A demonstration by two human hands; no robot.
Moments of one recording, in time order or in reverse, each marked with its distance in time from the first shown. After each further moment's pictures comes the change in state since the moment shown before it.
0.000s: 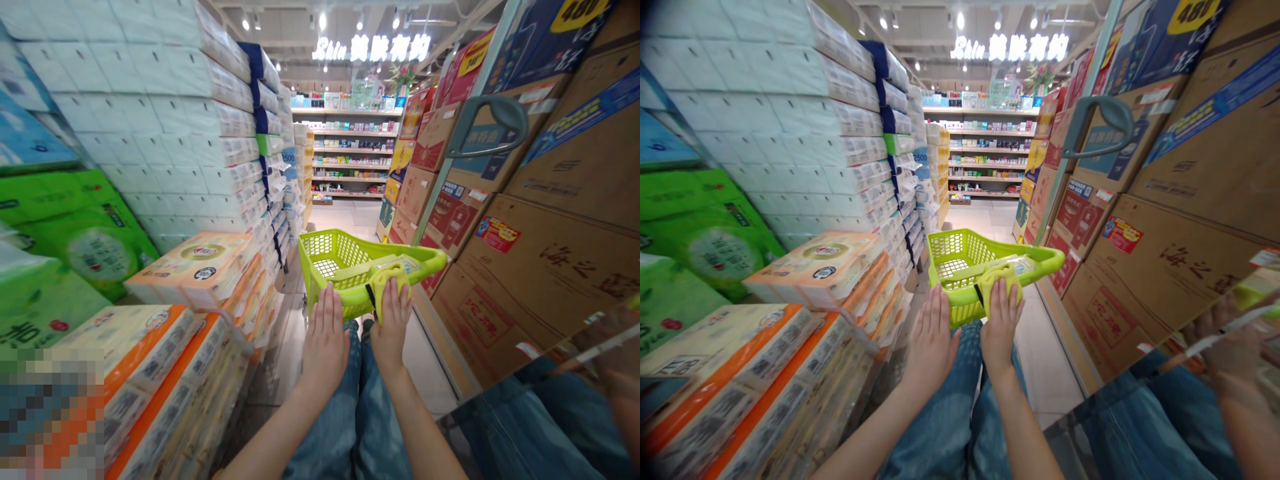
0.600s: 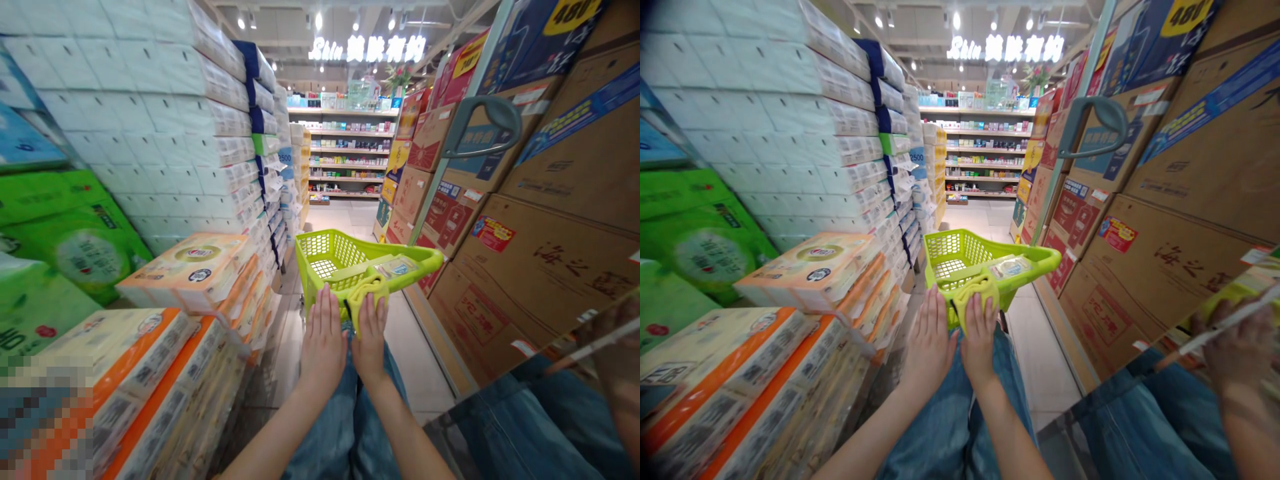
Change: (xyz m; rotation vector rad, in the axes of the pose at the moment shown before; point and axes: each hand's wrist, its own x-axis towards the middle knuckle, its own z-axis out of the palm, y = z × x) left_hand 0.001 0.000 0.002 -0.001 0.023 -0.004; right_hand -0.024 -0.007 0.019 0.022 0.020 -0.136
